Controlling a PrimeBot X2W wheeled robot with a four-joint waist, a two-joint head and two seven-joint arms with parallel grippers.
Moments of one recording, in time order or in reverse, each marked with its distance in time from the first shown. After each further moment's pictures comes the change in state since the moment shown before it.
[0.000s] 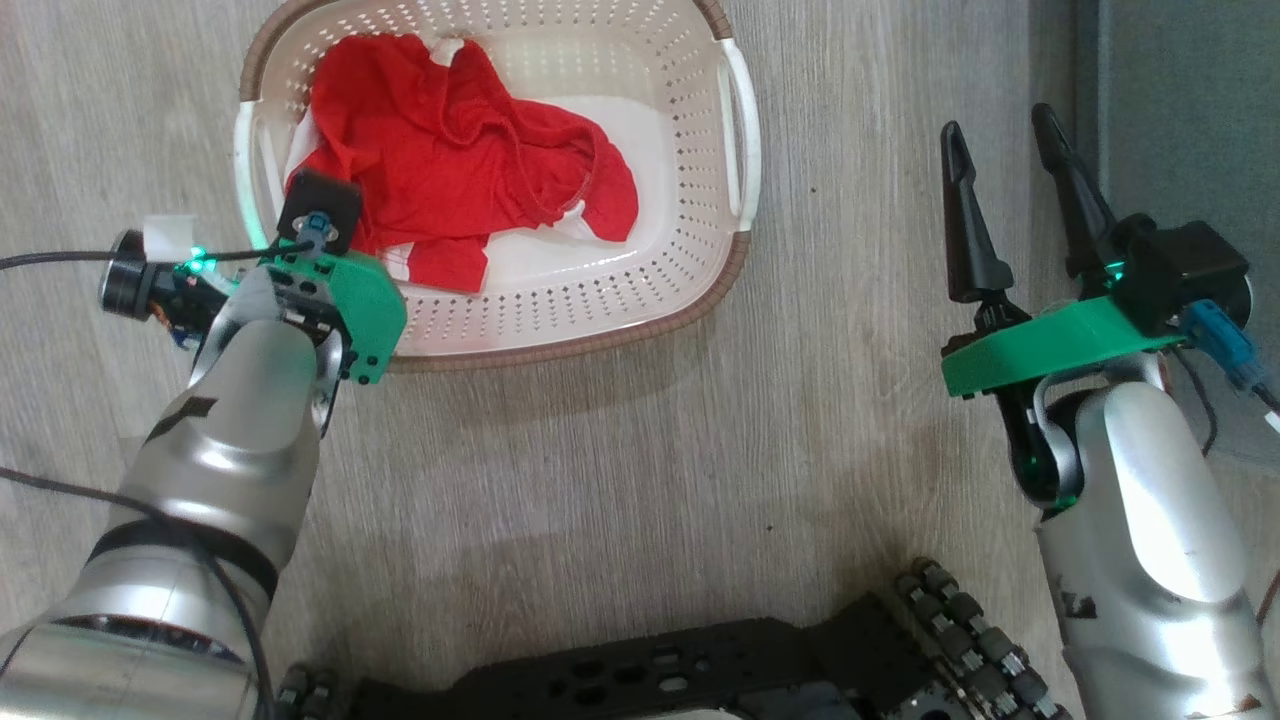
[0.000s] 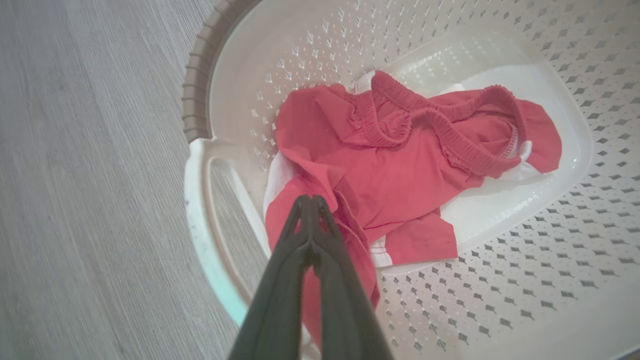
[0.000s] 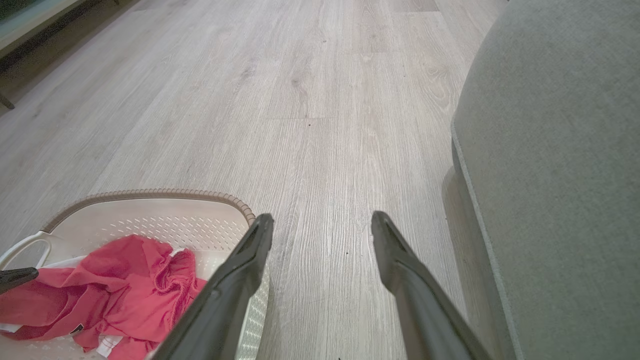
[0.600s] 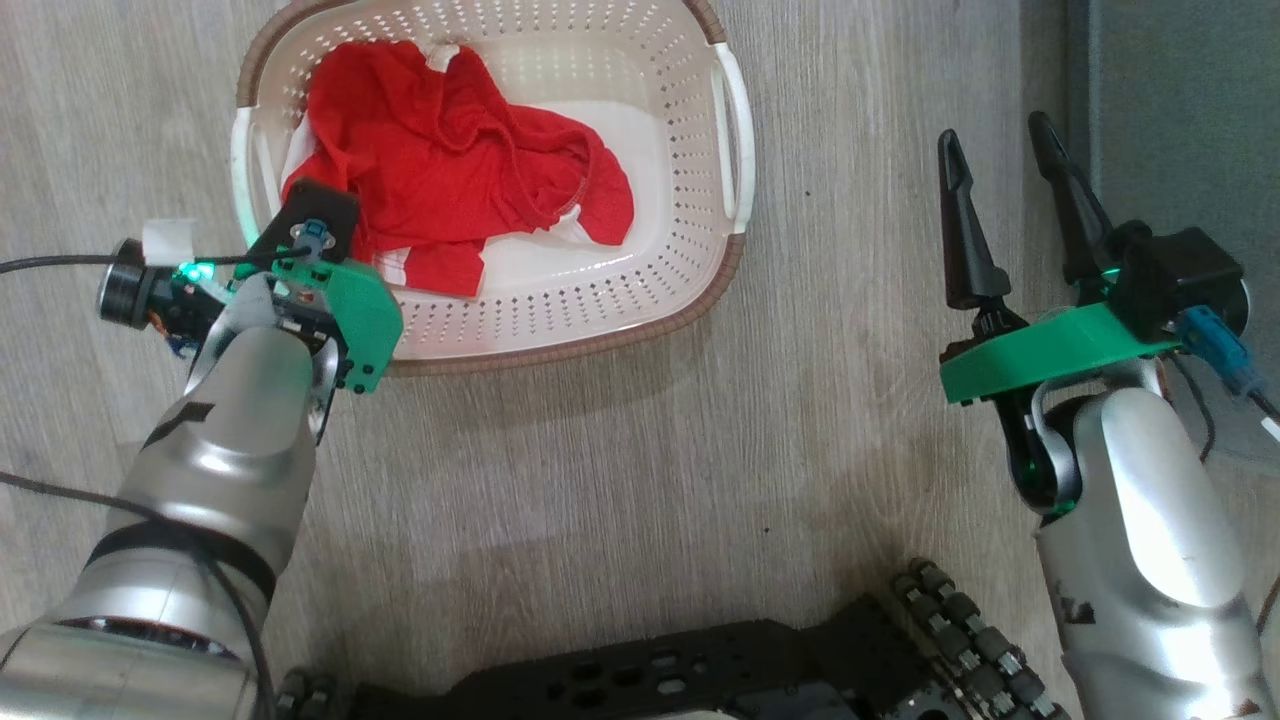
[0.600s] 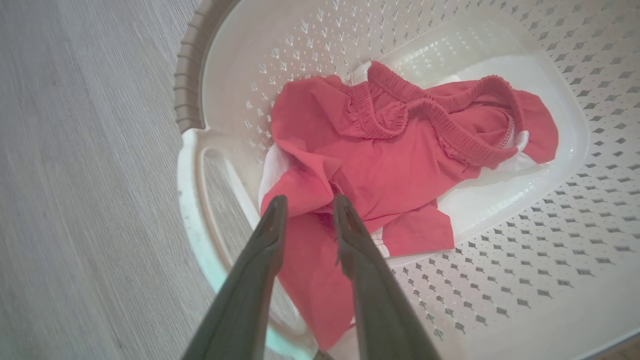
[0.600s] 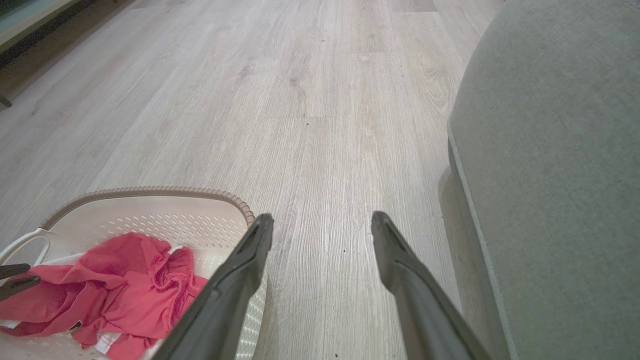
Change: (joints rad) left arm 0.000 -0.002 0.024 0.029 0.031 -0.017 0.000; right arm 0.009 0.000 0.001 0.000 -0.005 0.000 0.000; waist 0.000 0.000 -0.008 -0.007
